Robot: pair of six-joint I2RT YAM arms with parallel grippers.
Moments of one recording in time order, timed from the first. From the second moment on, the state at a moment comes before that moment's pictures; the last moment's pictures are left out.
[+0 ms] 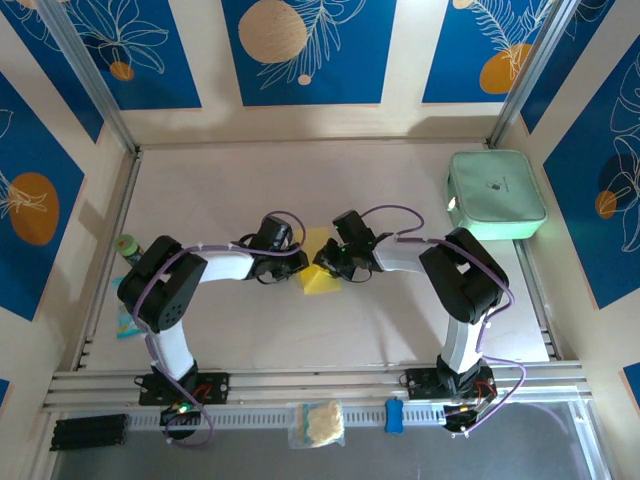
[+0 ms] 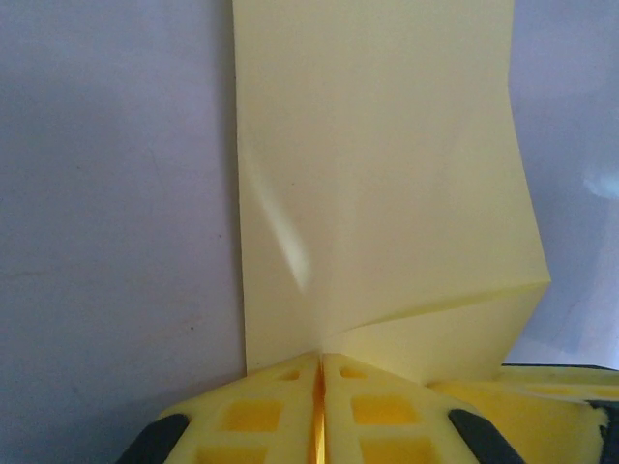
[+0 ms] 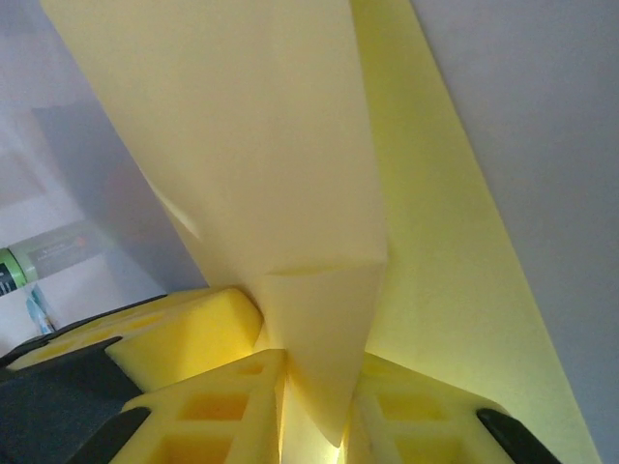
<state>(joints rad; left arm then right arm) -0.60 1.80 0.86 0.02 0.28 -0.91 0.64 1.82 0.94 -0.07 -0.36 1.15</state>
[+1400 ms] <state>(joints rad) -0.46 1.40 0.70 0.31 0.66 -1.03 0.51 1.55 0.91 0.28 -0.71 1.09</state>
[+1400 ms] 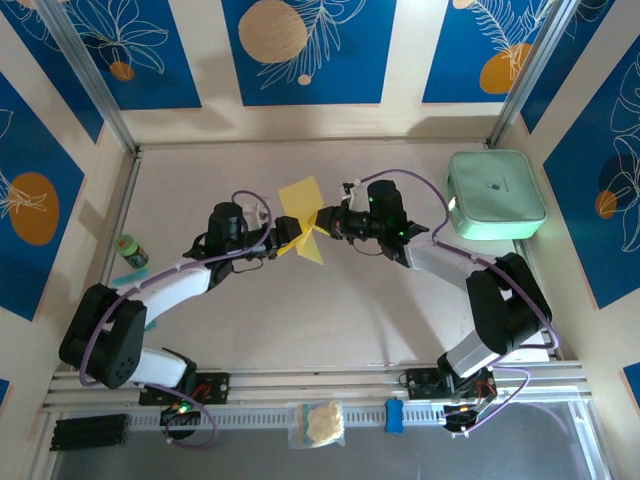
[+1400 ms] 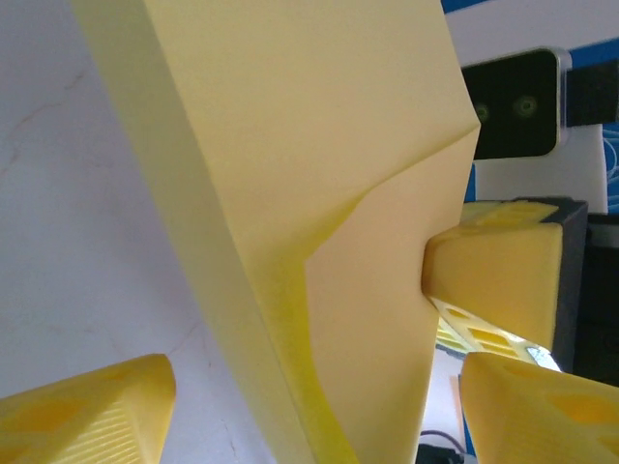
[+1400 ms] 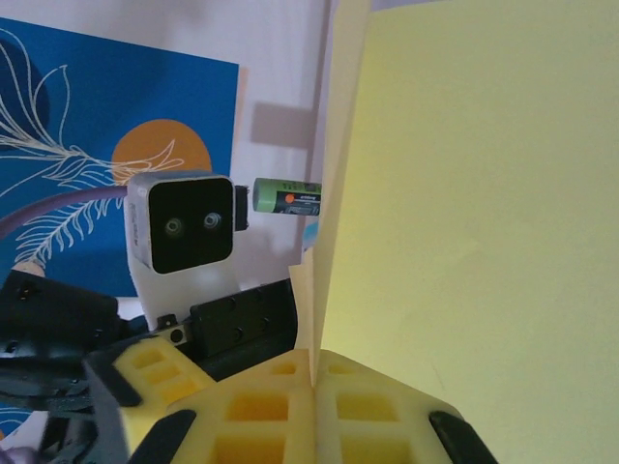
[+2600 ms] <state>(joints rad) -0.47 1.41 0.86 -0.01 0.49 -0.77 0.39 1.31 0.80 -0.03 -0.50 0.99</state>
